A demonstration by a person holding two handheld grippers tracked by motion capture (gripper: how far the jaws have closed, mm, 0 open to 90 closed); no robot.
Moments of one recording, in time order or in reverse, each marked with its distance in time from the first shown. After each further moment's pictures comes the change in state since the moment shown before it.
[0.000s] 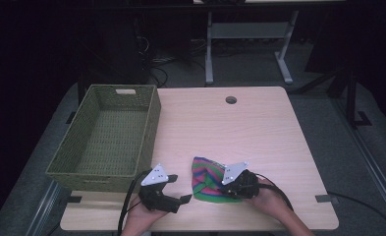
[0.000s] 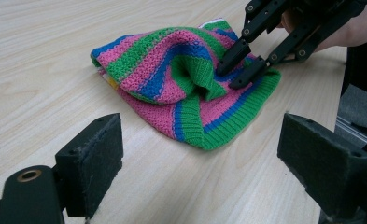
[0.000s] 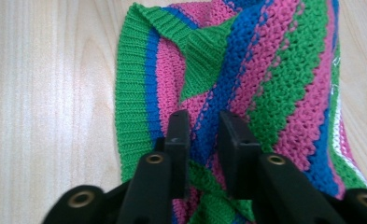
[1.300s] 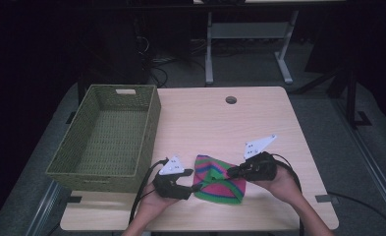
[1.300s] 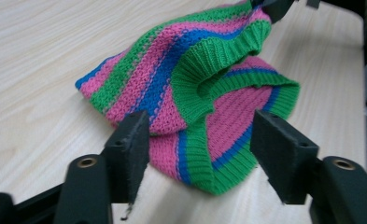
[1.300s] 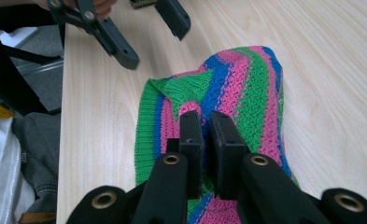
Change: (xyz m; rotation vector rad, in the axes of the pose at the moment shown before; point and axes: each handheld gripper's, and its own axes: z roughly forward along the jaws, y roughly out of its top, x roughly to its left) left arm 0.007 0.028 0.040 0.056 -0.025 0.135; right arm -0.046 -0.003 -0.057 -0.187 0.171 0.200
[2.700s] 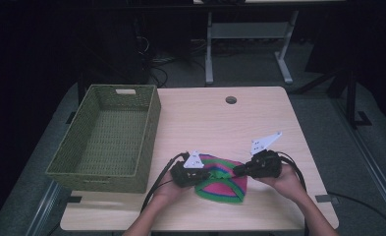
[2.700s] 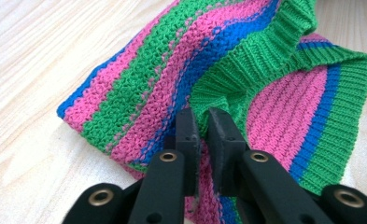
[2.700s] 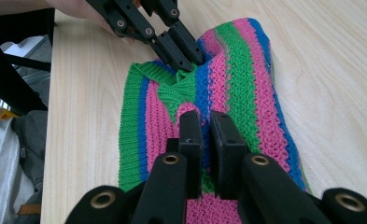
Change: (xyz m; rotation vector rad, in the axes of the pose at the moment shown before) left arm 0.014 0.015 0.052 0.118 0.005 0.138; right arm -0.024 -0.022 -0.001 -0.001 0.033 0.085
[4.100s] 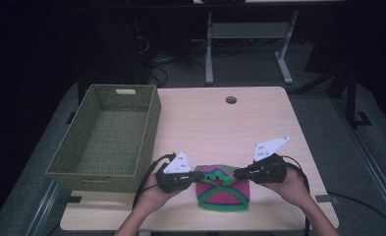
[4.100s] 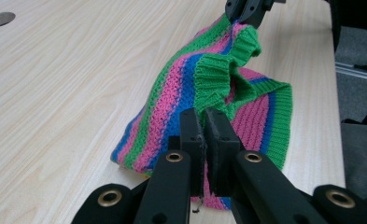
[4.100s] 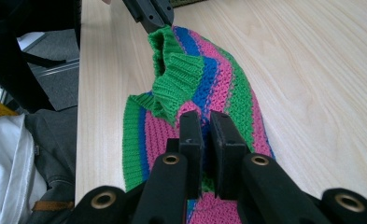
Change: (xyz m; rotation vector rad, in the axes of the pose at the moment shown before) left arm -0.022 0.012 -0.070 -0.117 -0.045 0.044; right arm 0.033 0.010 -0.019 -0.035 -0.022 -0.093
